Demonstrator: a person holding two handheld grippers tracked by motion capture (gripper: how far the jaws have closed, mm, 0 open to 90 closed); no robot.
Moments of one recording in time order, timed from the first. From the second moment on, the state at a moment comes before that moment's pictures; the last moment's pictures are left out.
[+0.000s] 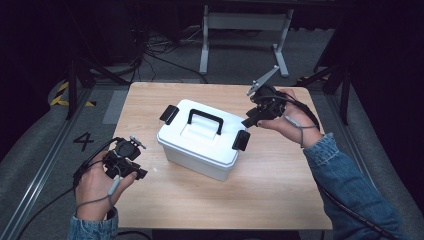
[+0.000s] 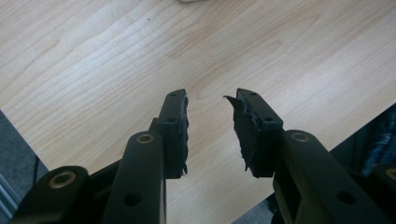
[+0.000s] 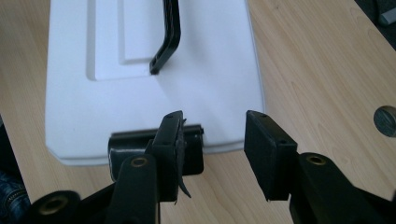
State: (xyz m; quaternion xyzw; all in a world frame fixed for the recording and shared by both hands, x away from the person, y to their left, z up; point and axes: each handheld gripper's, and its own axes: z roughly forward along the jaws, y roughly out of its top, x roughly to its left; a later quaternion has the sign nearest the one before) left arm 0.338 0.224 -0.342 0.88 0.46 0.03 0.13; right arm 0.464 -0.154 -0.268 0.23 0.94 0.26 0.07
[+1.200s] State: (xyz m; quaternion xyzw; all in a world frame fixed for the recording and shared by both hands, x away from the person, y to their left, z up) left arm 0.357 0.222 -0.341 0.88 0.45 0.04 0.15; right arm 0.499 -0.054 -0.299 0.18 0.95 0.24 -0.01
